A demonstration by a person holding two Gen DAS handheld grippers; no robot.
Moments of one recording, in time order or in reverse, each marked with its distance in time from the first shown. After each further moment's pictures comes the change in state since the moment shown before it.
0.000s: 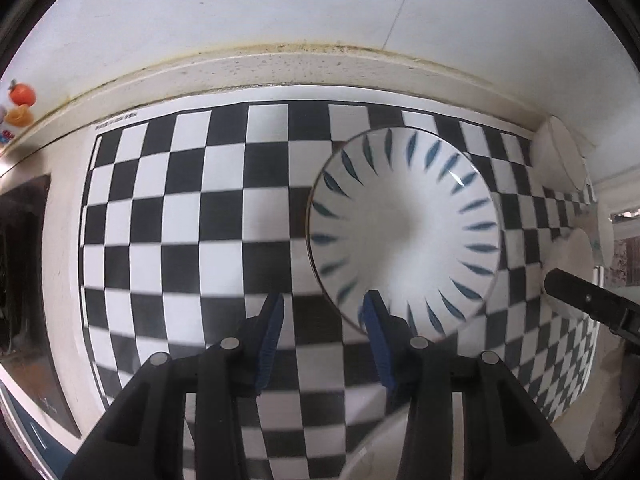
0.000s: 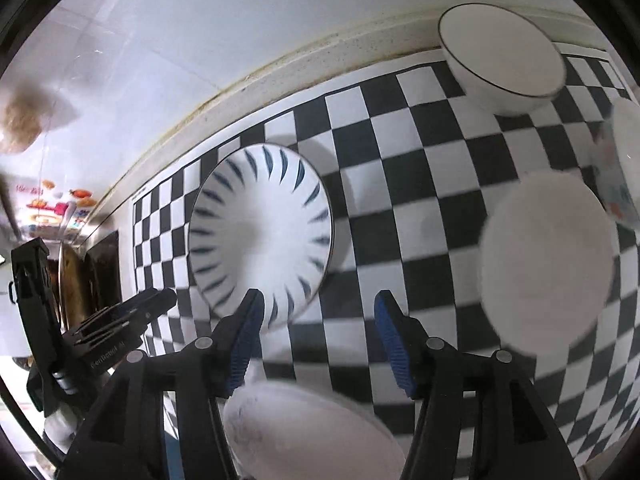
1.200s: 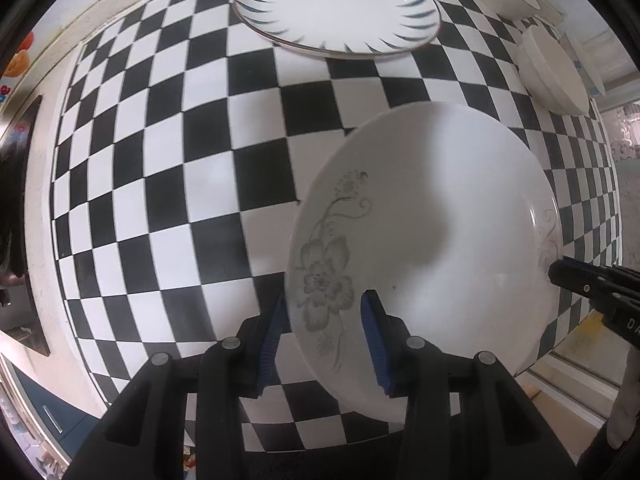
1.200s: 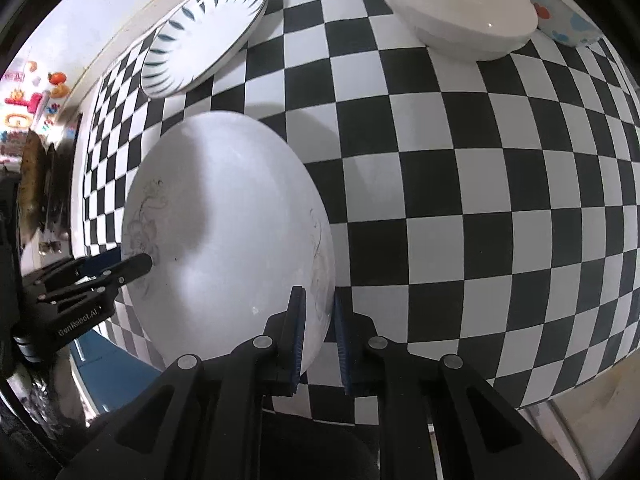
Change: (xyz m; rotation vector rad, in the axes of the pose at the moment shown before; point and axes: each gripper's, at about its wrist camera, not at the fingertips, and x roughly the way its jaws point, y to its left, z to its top) left arm 0.009 -0.055 -0.182 0.126 0.149 0.042; right arm 0.004 -0.058 -0.196 -0.074 0.144 -0.120
